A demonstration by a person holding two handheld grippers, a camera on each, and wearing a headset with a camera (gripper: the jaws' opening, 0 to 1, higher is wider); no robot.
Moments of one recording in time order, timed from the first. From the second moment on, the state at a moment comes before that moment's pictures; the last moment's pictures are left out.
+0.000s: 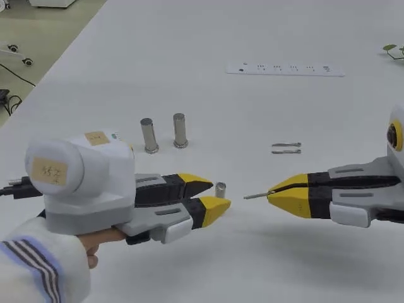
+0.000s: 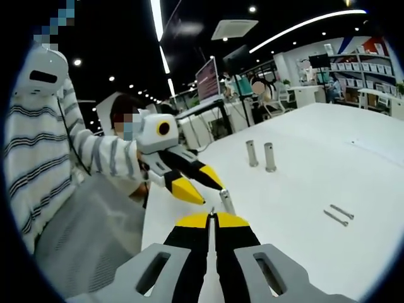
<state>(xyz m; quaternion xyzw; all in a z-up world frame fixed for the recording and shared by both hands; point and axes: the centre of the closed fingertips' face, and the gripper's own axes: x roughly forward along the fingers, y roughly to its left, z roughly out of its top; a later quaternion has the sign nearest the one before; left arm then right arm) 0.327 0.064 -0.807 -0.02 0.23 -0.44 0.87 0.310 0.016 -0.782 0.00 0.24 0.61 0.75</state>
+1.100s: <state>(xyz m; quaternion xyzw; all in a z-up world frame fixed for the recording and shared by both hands) 0.342 0.057 -0.842 0.05 0.24 -0.41 0.88 0.325 0.032 -0.791 0.05 0.21 0.60 0.77</state>
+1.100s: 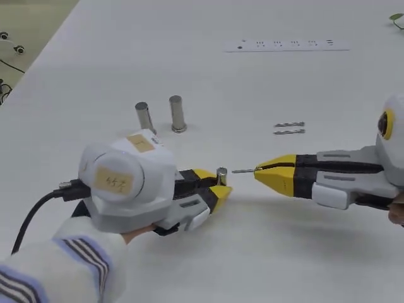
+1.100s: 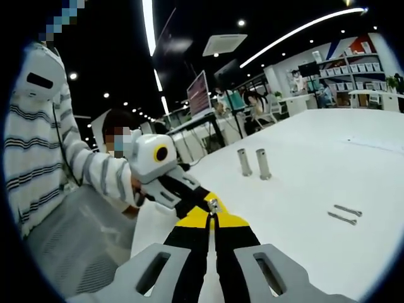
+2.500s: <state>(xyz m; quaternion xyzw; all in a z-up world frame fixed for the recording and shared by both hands) 0.340 0.059 -0.849 0.09 0.25 -0.41 0.87 0.326 0.045 -0.810 0.01 0.21 0.61 0.76</state>
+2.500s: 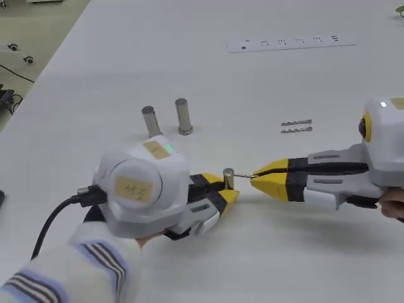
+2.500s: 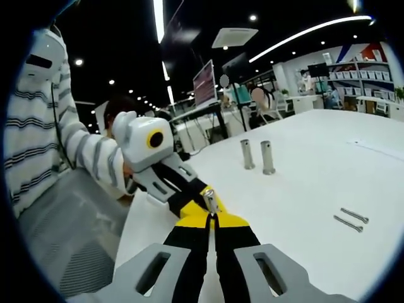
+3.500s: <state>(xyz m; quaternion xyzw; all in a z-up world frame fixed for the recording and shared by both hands) 0.339 0.056 -0.850 0.08 0.25 -0.39 0.88 0.327 0.045 -0.803 -0.02 0.21 0.60 0.77</state>
